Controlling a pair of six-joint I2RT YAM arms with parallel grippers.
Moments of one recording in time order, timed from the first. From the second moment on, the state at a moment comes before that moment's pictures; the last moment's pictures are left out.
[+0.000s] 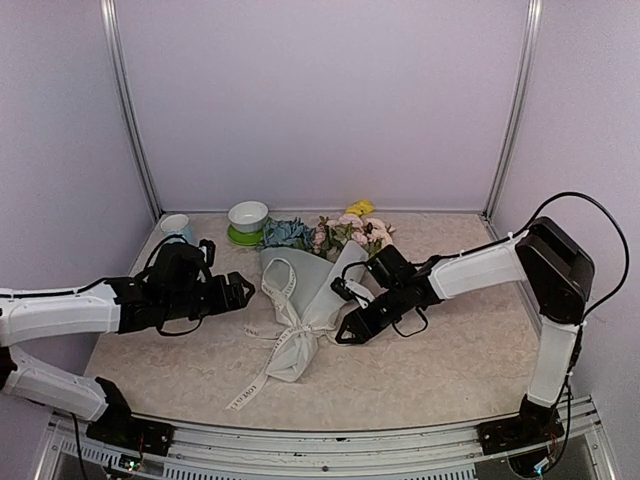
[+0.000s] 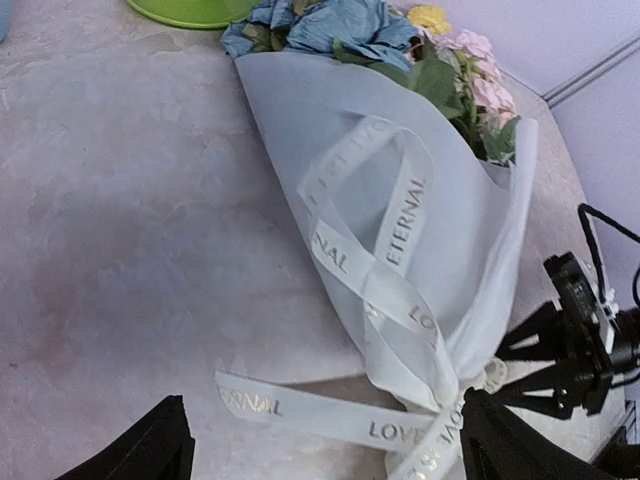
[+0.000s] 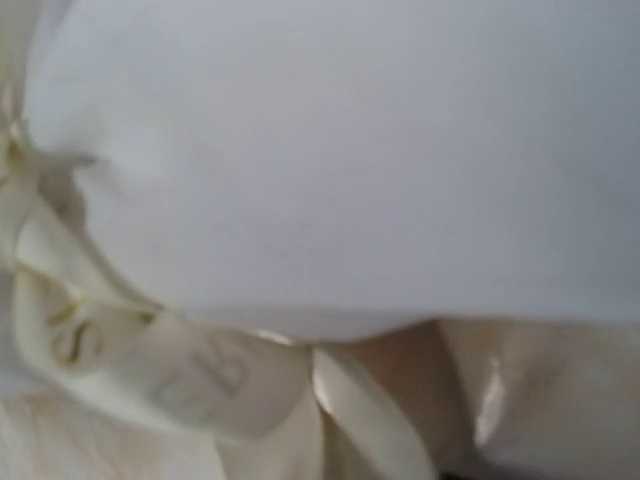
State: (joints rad) left arm -0.77 1.14 0.63 -0.12 -0.16 -0.75; right arm 0.77 1.90 1.09 -0.19 -0.46 0.12
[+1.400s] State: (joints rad) left arm -0.48 1.76 0.81 0.13 0.02 -0.54; right arm 0.73 1.79 0.87 -0.13 -0.49 0.20
